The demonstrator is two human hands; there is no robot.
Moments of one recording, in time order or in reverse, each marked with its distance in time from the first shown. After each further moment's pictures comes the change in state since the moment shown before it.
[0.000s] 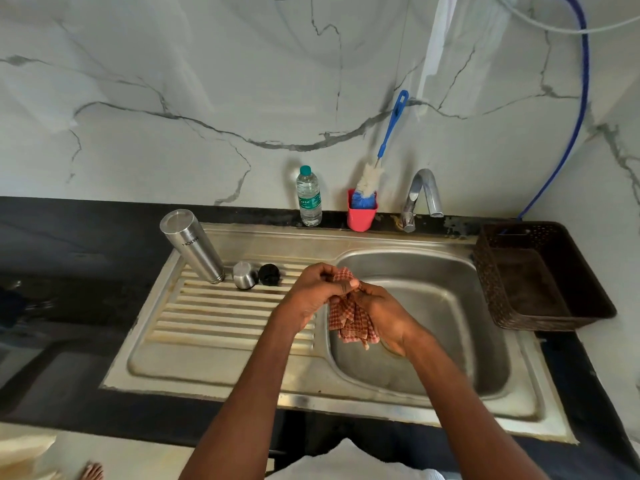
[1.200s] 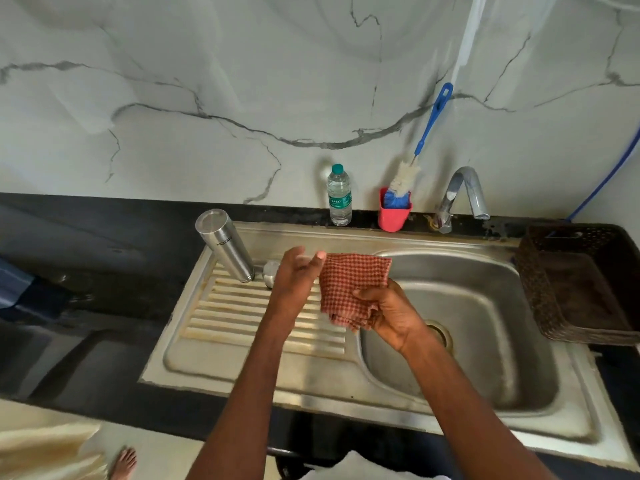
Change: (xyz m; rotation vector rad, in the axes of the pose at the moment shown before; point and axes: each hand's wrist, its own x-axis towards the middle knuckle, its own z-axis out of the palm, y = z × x) left_hand -0.027 0.017 -0.078 0.166 0.366 0.137; right_hand 0.022 -0.010 0.052 0.545 -0.058 -0.004
